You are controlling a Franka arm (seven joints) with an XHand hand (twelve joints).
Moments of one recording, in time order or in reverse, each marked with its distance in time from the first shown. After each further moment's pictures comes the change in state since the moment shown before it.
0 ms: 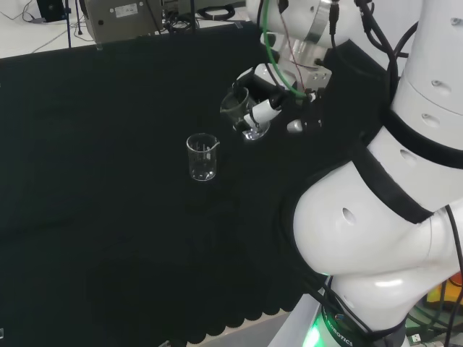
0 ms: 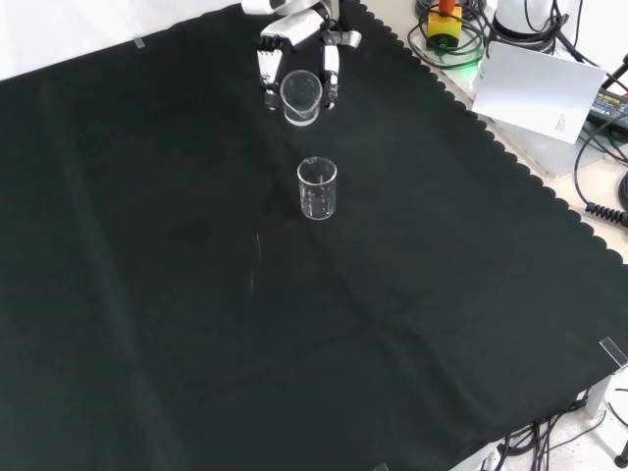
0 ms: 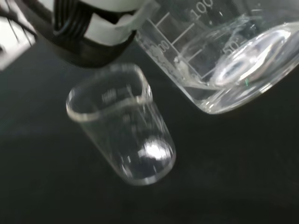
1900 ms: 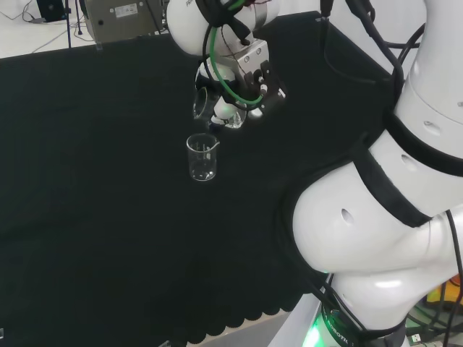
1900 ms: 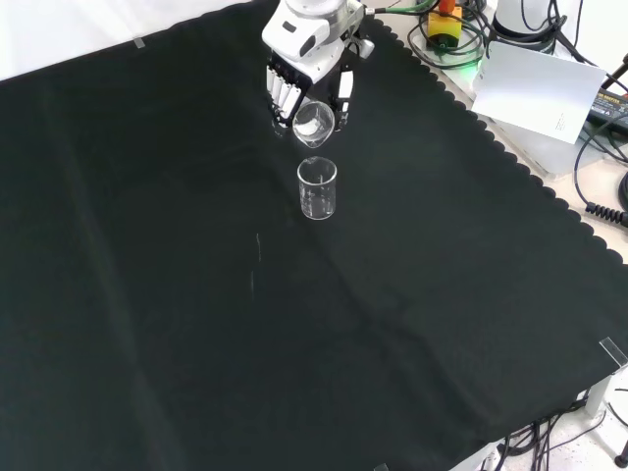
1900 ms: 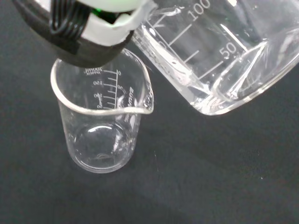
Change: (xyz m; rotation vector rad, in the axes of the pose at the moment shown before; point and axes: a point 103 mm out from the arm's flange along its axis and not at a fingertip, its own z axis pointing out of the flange) arm 0.073 0.044 -0.019 0.165 -0.489 0.012
